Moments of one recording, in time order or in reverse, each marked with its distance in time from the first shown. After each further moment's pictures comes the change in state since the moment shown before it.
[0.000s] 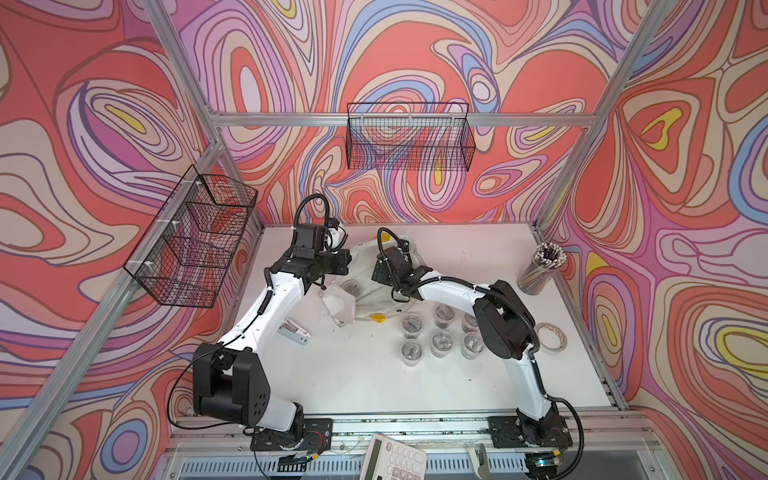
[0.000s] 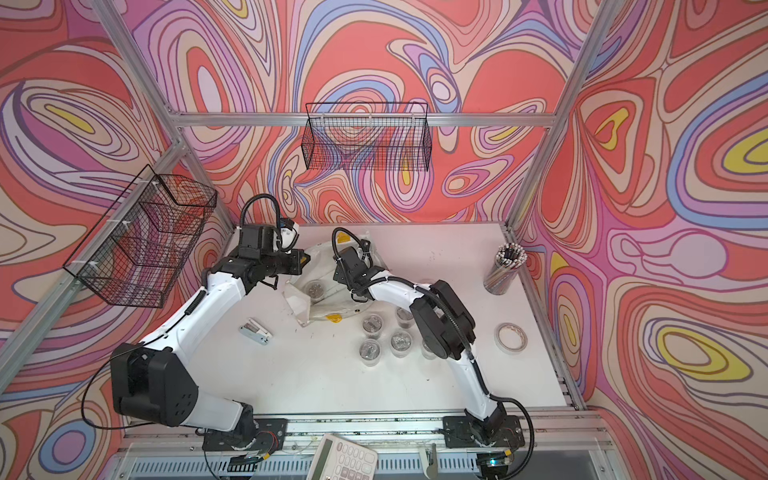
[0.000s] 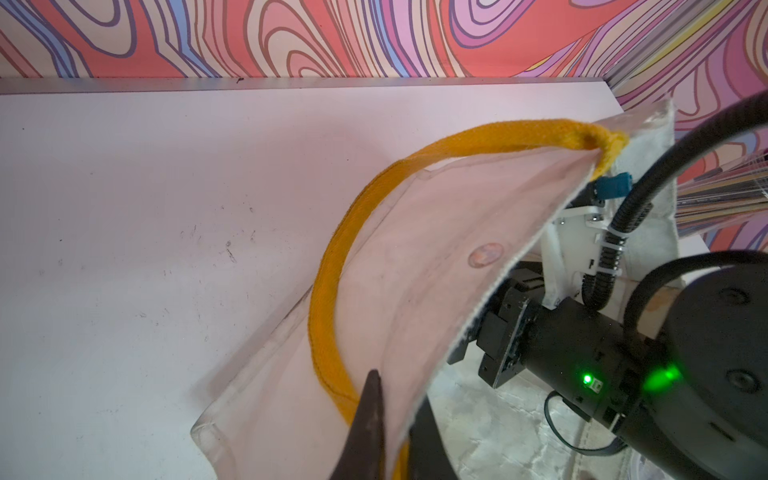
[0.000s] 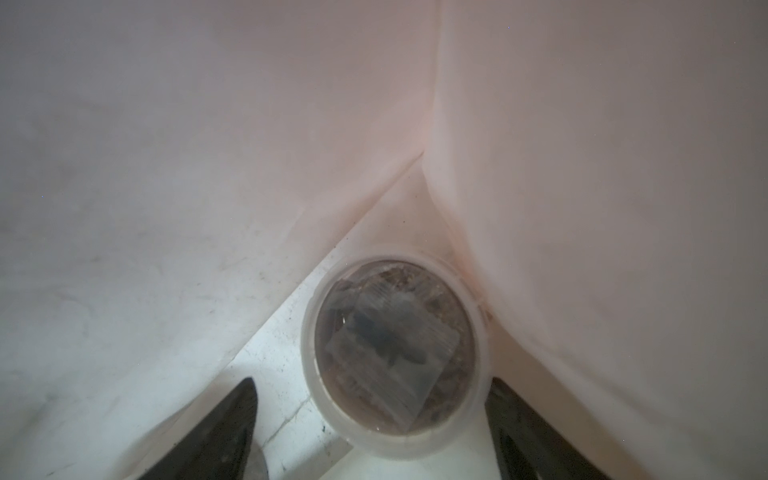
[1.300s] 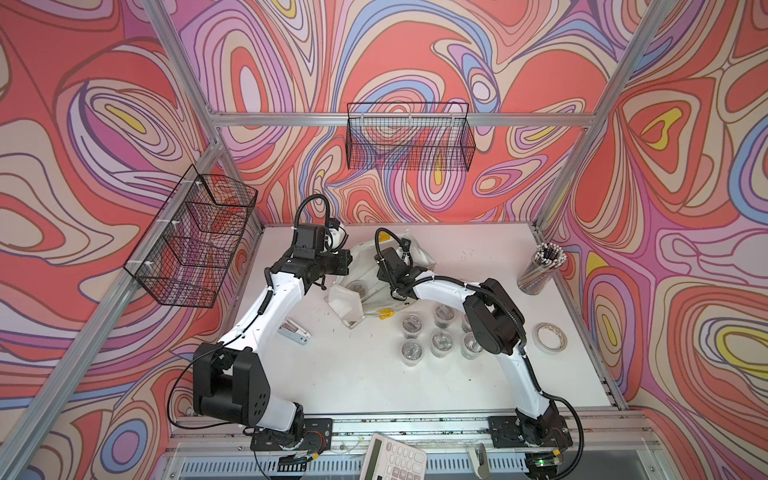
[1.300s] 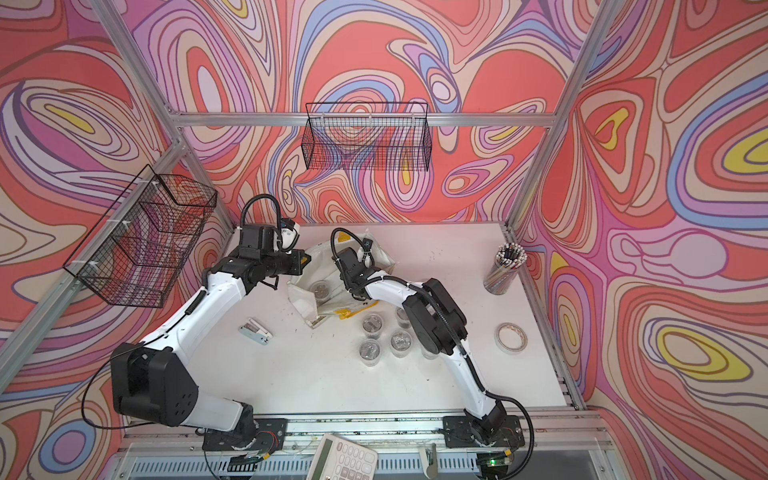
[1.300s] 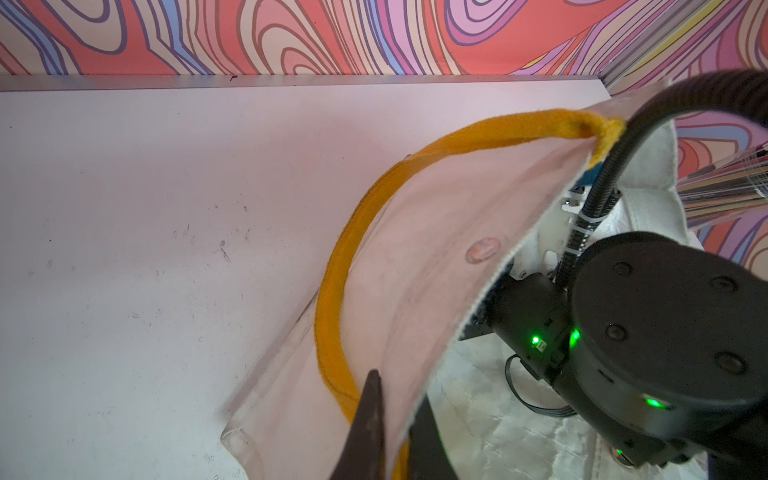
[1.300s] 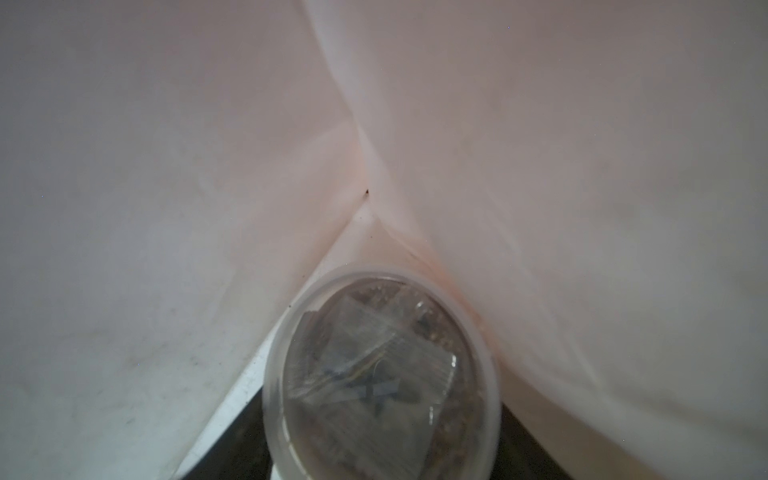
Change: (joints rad) left arm -0.002 0.000 -0.002 0.000 0.011 0.000; right arm -0.008 0.083 0.049 0.037 0.166 -0.017
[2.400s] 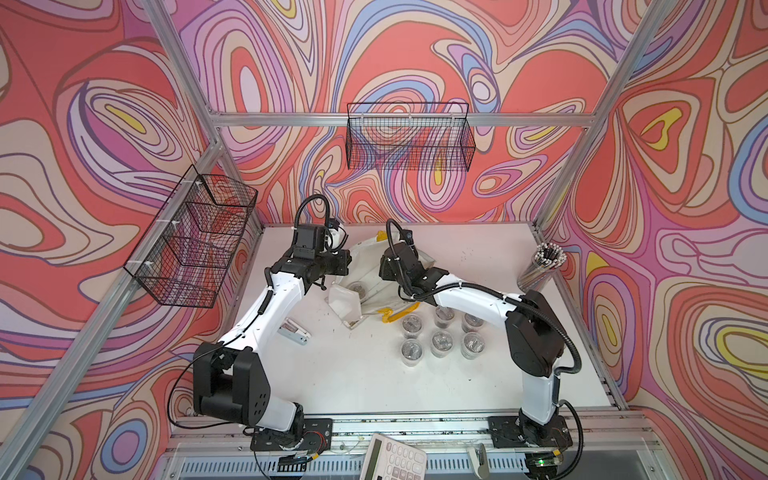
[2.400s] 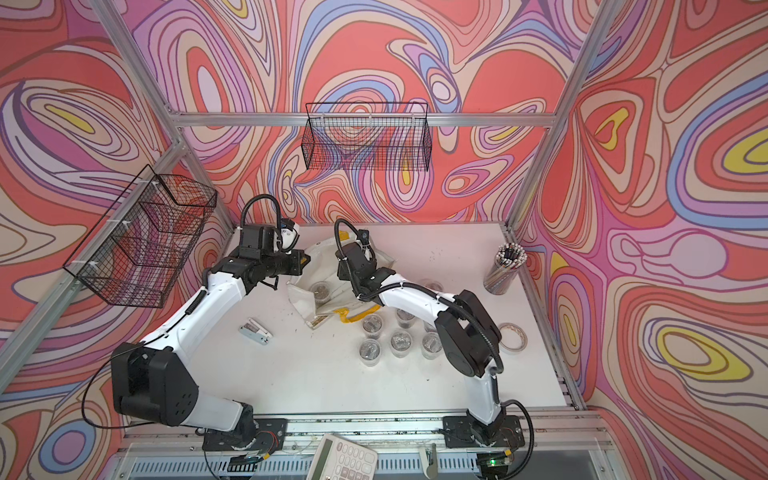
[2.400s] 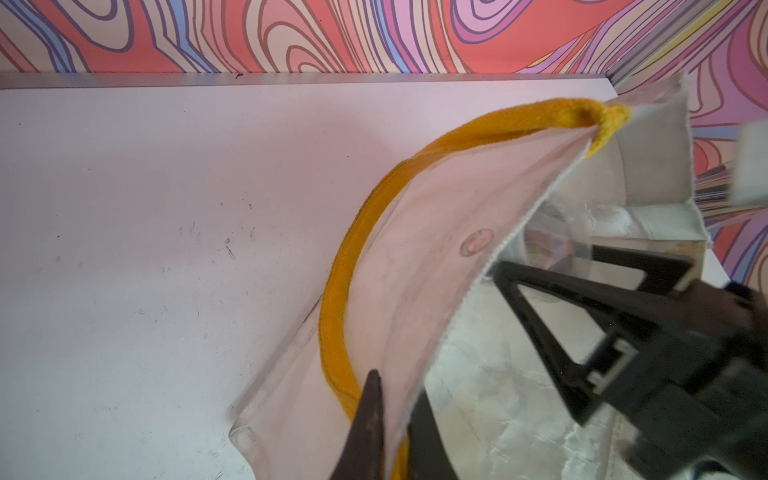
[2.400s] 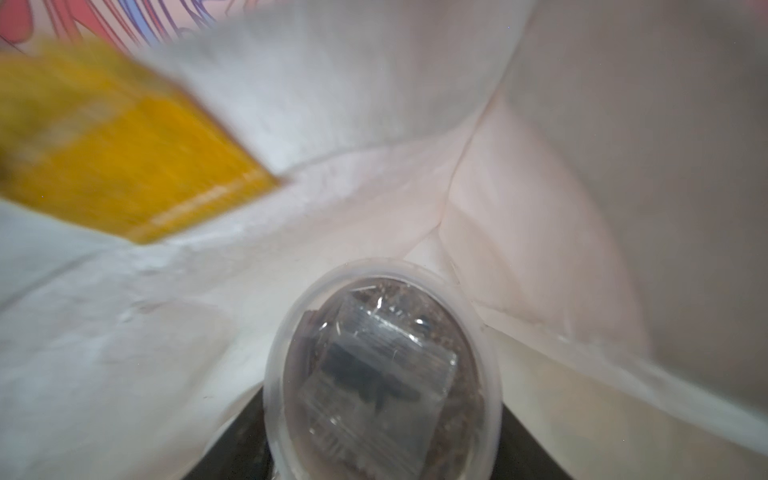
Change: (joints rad) left arm 0.000 0.004 0.000 -0.003 -0.014 0.000; right arm 0.048 -0.358 -0.193 0.030 -0.083 -0.194
